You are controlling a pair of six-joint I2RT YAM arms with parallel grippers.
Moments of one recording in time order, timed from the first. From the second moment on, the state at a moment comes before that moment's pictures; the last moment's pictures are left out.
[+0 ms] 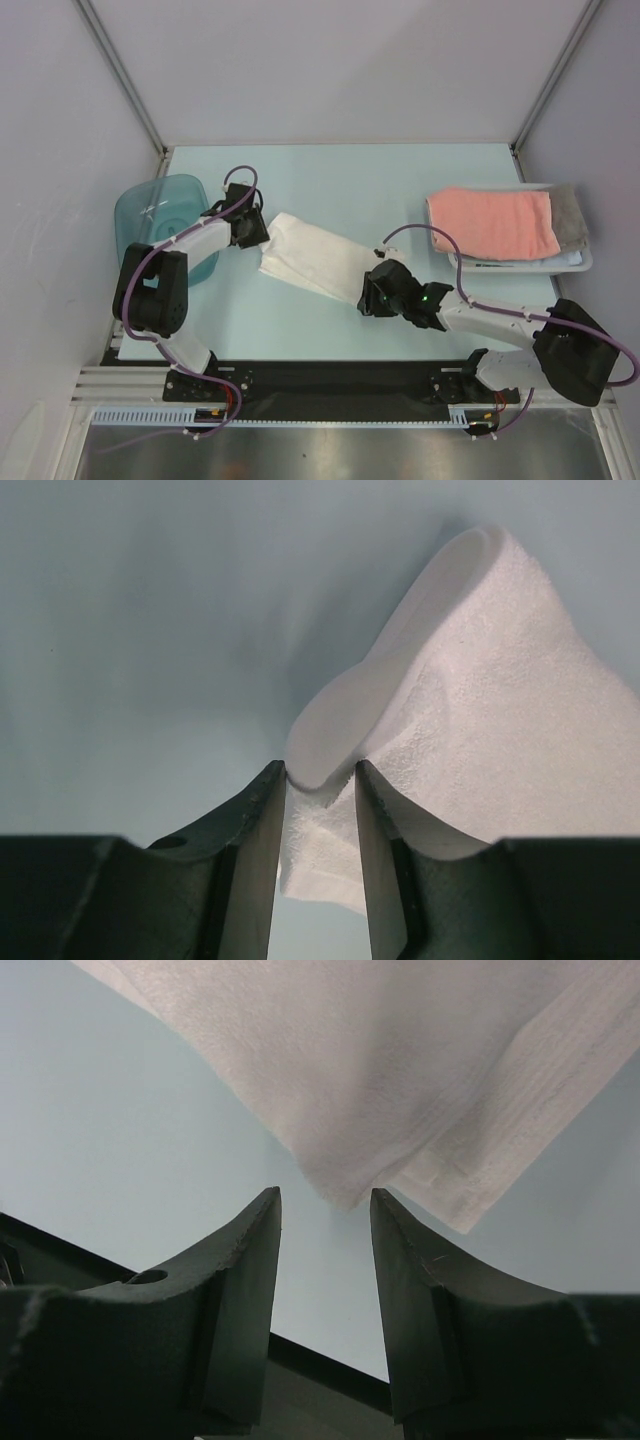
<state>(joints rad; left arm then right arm) -0.25 1.67 1.02 -0.32 -0.08 -0.52 0.91 1.25 0.59 -0.19 0.16 0.80</state>
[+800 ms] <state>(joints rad) -0.25 1.67 1.11 -0.36 -0.07 -0.49 0.91 1.21 0.67 -0.32 0.26 0.76</state>
